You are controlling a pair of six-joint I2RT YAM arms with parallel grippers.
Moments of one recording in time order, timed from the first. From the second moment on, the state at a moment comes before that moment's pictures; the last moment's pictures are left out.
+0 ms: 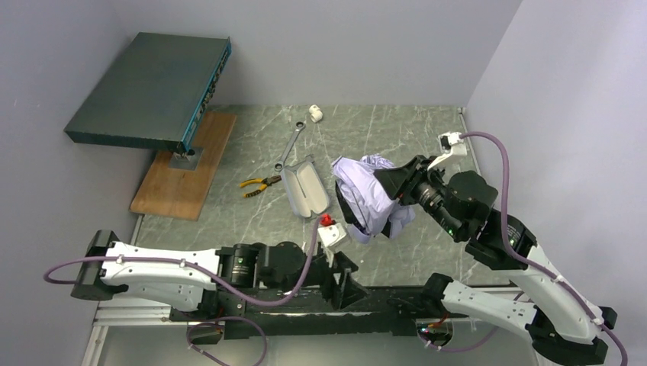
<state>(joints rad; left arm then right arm) -1.56 1.06 0.85 0.04 -0.09 -0.54 0.90 0.74 1.18 -0.58 0.34 0.60</state>
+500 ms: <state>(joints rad) -1.62 1.65 1.62 -0.70 -0.72 -0.79 0.89 0.84 1.27 -0.83 0.49 0.80</state>
